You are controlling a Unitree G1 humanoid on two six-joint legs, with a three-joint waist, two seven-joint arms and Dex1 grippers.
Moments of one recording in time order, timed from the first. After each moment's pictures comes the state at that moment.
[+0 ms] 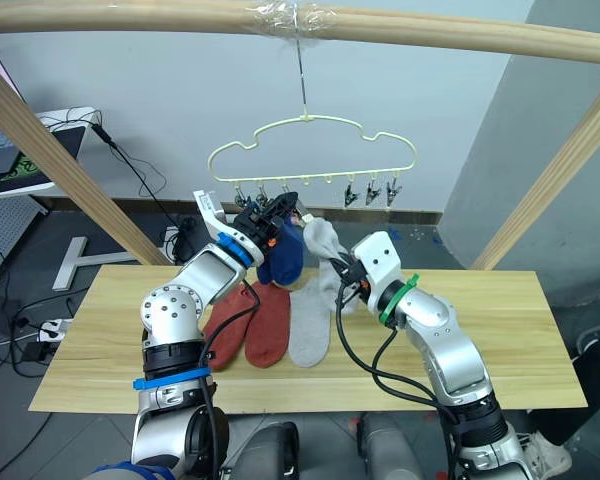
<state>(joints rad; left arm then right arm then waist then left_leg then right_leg) -0.64 0.04 0.37 0.05 -0.97 0.80 -0.12 -0.35 -0.21 0.20 -0.28 0.14 0.50 0.48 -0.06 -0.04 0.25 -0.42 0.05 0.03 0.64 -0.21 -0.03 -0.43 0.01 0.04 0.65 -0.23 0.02</state>
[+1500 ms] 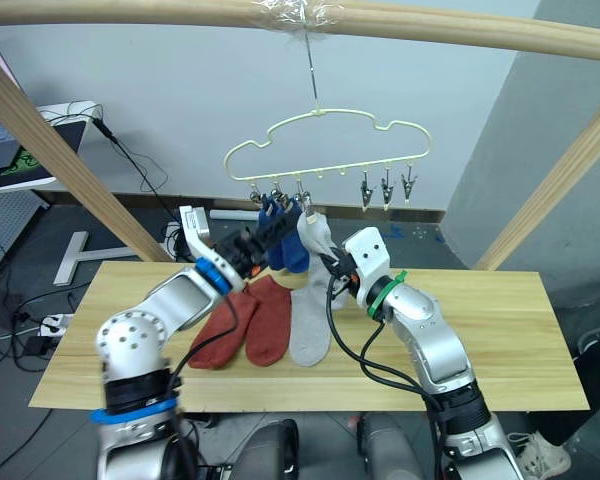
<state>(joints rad) -0.40 0.33 0.26 -0.26 -1.05 1.02 -0.10 -0.40 -0.13 0.19 -0.12 0.14 0.45 0.43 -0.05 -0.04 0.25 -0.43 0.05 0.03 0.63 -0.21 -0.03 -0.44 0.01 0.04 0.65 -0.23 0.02</state>
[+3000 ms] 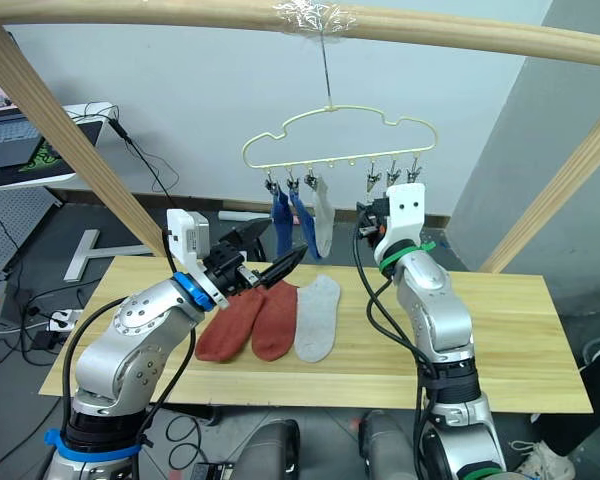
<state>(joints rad) -0.30 0.43 0.02 -0.40 -0.51 0.50 -0.50 -0.57 -0.03 0.00 -0.10 0.18 0.53 0.13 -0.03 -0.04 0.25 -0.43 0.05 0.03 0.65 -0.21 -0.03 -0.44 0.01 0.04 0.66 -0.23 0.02</state>
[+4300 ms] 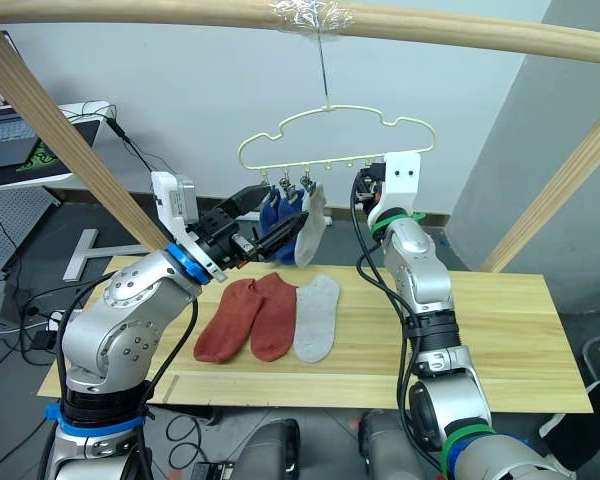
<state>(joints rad) -0.44 0.41 0.07 -0.42 -0.61 0.60 -0.46 -0.80 -0.01 -0.08 0.27 0.18 0.34 0.07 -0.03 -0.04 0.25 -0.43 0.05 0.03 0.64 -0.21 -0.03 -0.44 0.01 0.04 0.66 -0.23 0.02</state>
